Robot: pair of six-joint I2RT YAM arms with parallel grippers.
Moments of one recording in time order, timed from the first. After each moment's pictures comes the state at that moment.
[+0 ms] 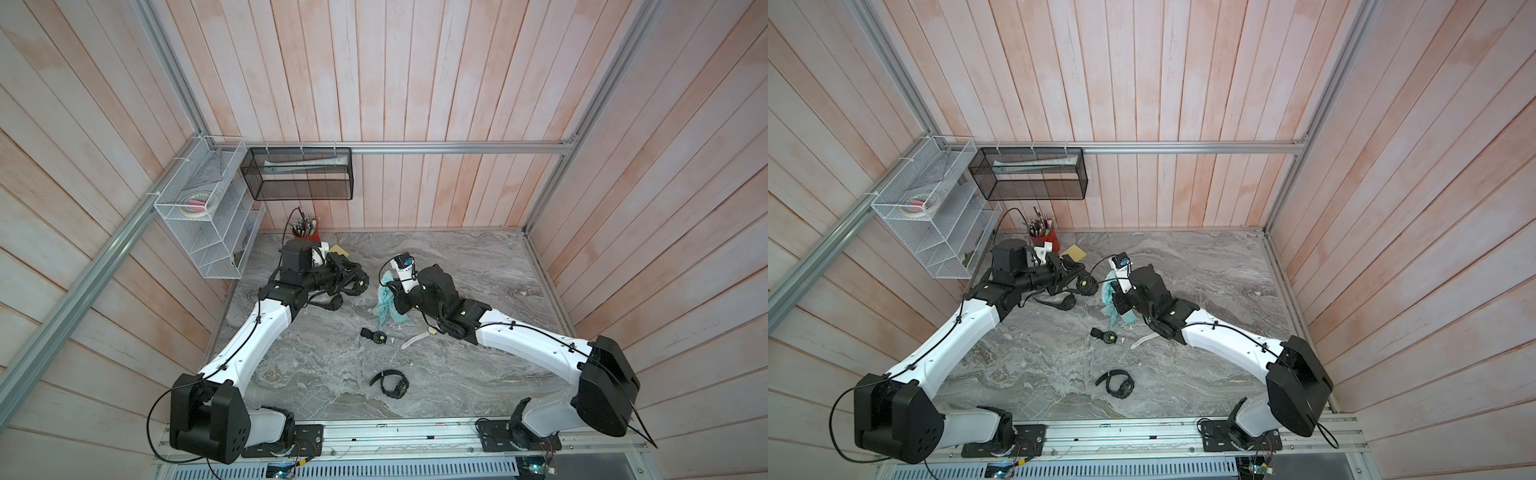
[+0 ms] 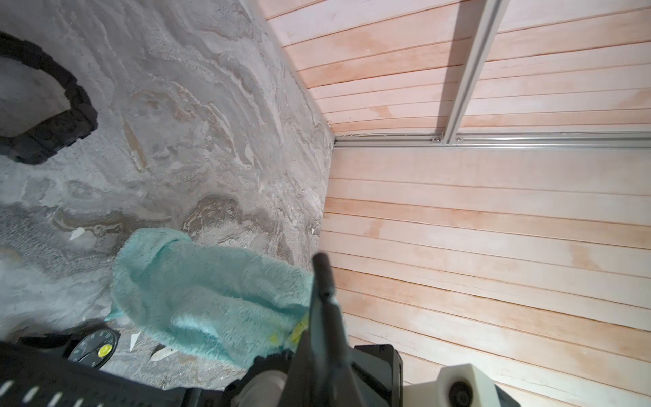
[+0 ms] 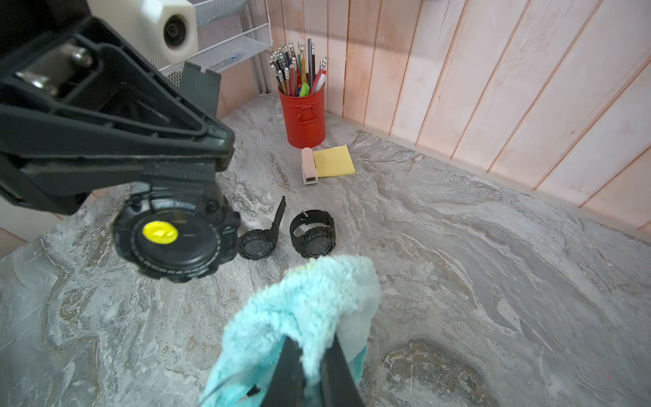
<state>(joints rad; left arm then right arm) -0.23 1.34 1.07 -0.18 0.66 -1.16 0.87 1.46 1.06 0.02 0.08 0.13</state>
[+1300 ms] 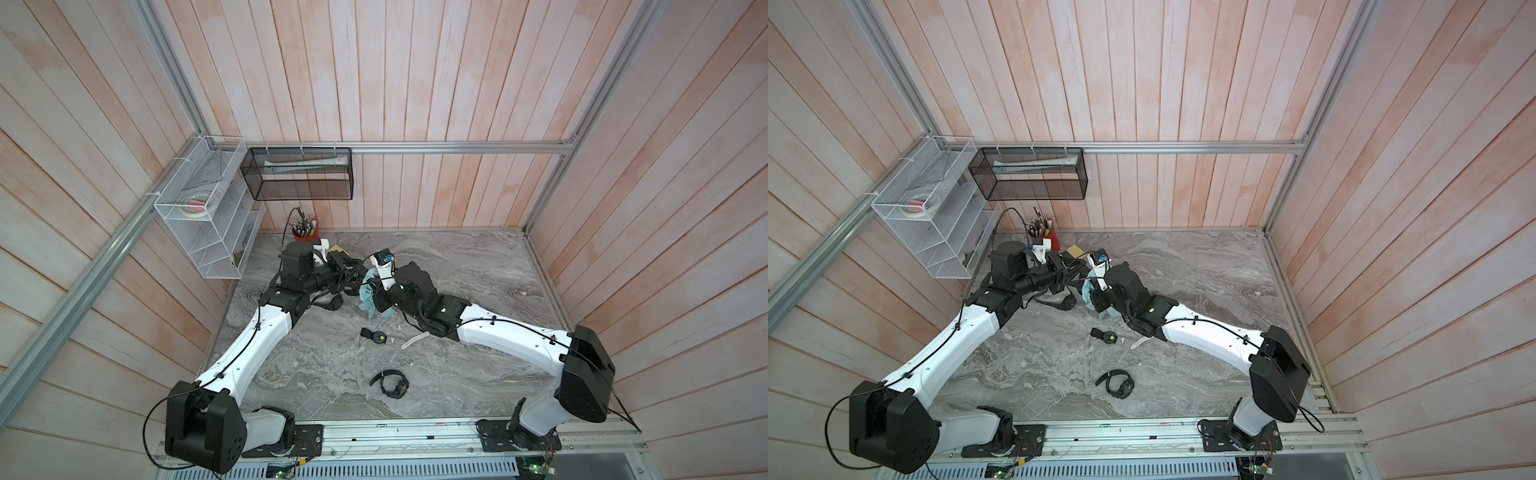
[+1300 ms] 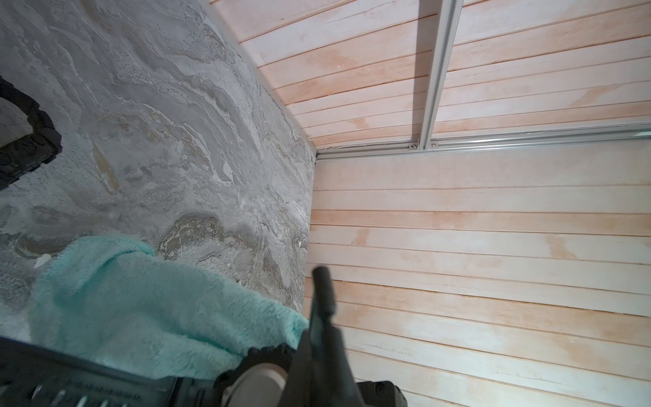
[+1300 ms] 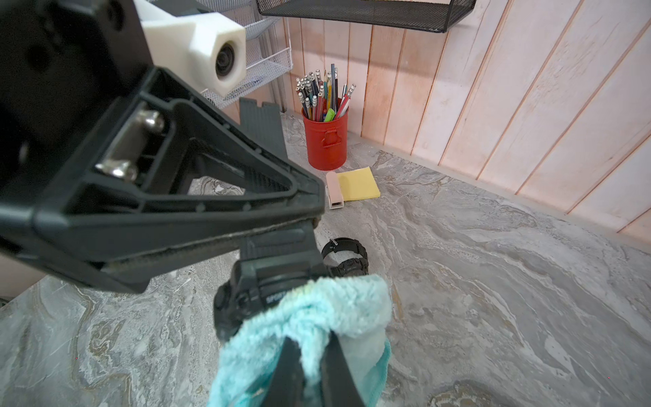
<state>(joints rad) -0.27 1.29 1.03 -0.09 0.60 -1.19 0.98 1.58 1.23 0.00 0.17 0.18</state>
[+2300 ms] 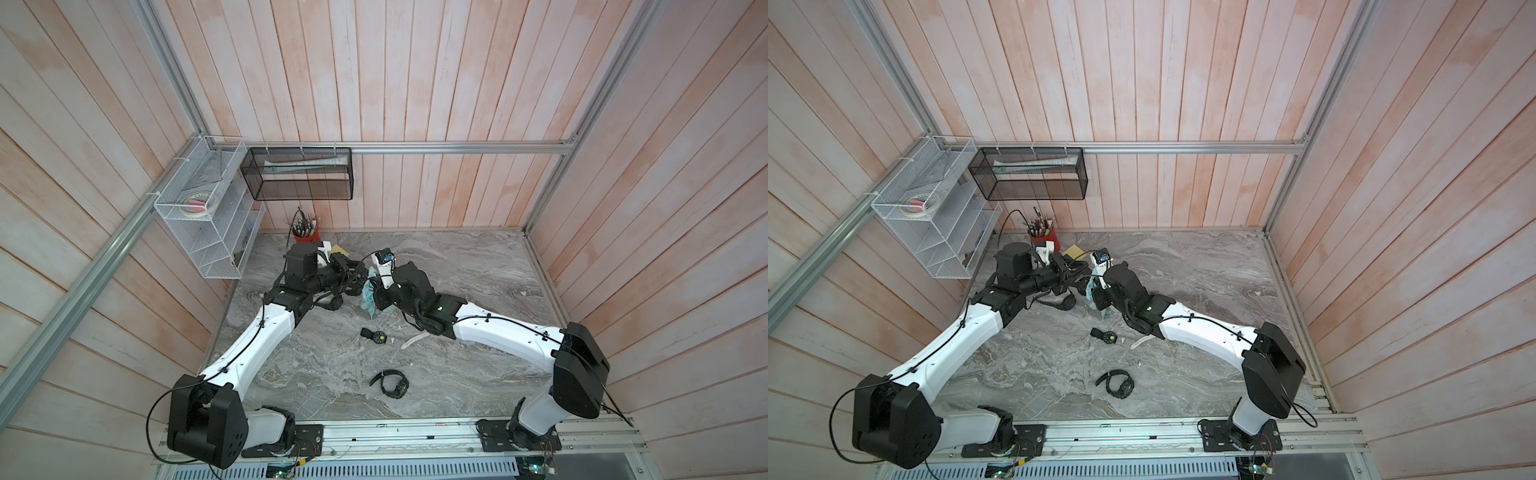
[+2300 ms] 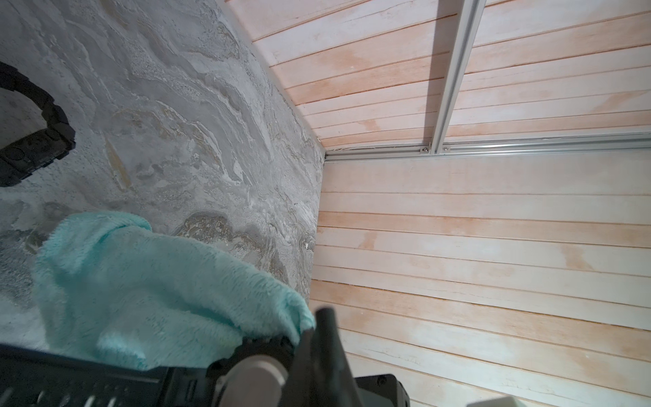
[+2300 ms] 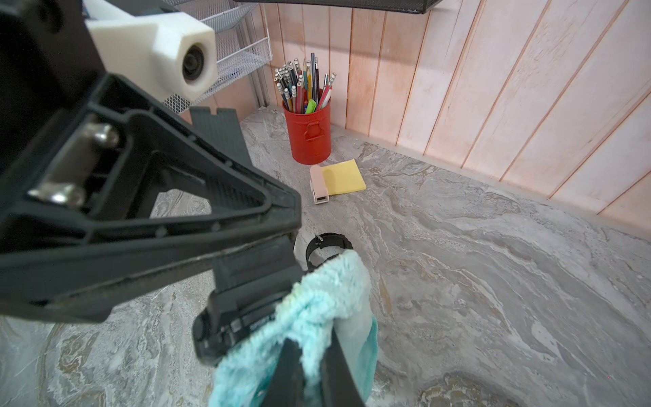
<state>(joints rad) -0.29 1.33 1.04 -0.09 0.57 -1.19 0.96 1.62 1.23 0.00 0.20 0.19</state>
